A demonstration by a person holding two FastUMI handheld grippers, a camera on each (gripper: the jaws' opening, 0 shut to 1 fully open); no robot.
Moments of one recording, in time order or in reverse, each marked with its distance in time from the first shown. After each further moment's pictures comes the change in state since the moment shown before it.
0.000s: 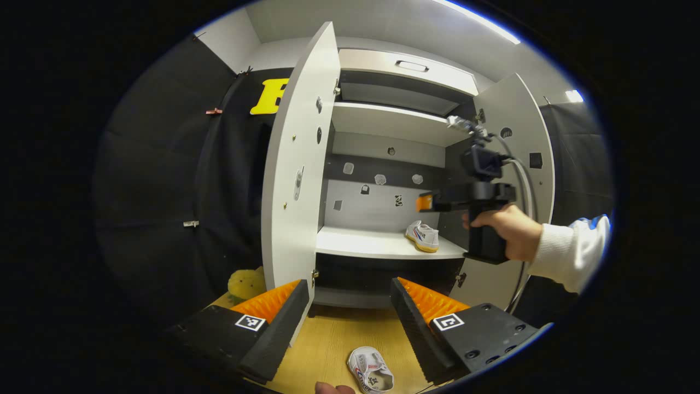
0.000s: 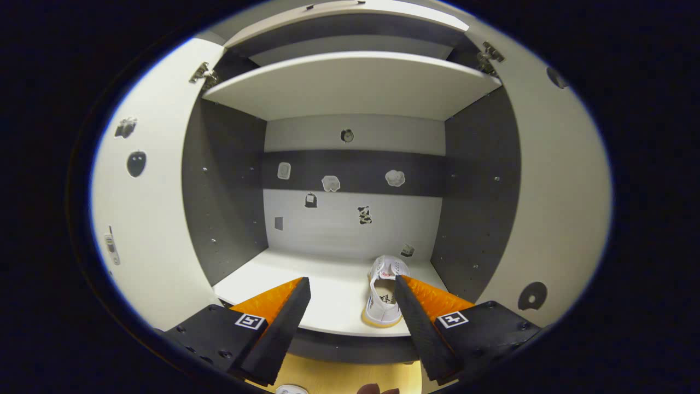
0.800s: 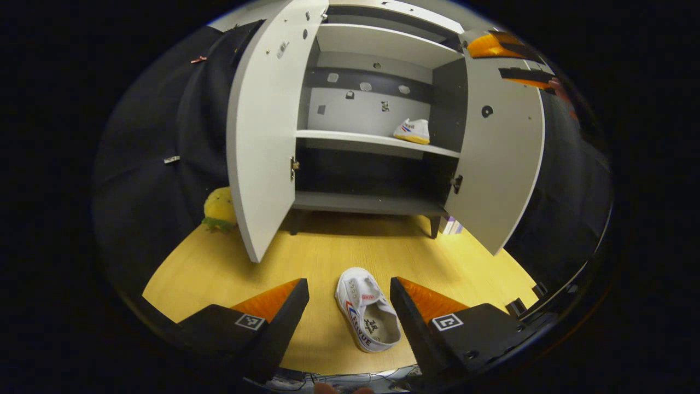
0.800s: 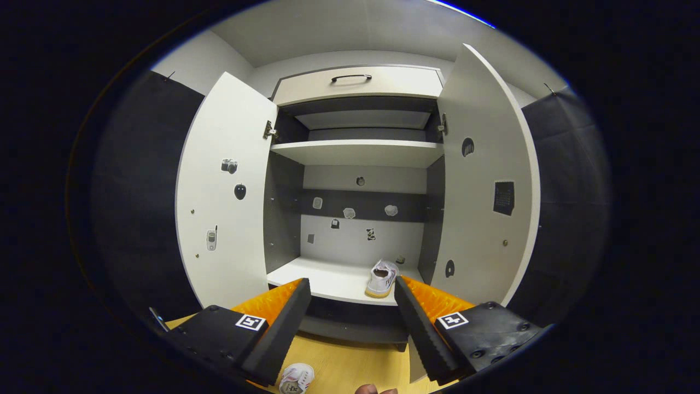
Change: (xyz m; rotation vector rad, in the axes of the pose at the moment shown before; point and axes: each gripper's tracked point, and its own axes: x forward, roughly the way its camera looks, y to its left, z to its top) left arm -0.020 -0.031 -0.220 0.035 0.406 -0.122; right arm -0.203 -0.009 0.020 -0.033 -0.141 0.070
